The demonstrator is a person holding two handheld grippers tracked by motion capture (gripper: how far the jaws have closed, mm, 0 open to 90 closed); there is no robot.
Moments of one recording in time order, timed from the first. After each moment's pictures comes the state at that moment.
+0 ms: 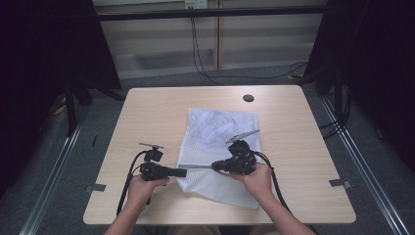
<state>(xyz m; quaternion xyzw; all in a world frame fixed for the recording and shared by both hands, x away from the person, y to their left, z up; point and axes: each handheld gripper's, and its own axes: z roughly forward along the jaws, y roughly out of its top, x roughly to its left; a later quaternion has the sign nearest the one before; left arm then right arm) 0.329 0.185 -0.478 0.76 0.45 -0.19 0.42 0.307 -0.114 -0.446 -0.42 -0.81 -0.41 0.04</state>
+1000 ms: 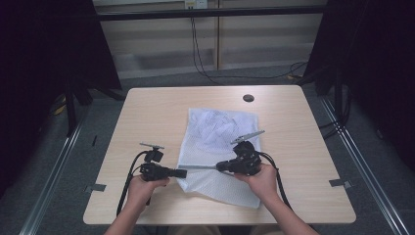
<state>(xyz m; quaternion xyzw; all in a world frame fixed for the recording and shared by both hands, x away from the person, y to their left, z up) 0.329 0.186 -0.477 0.77 0.44 -0.19 0.42 0.304 -0.127 -0.447 -0.42 -0.81 -0.41 0.04</state>
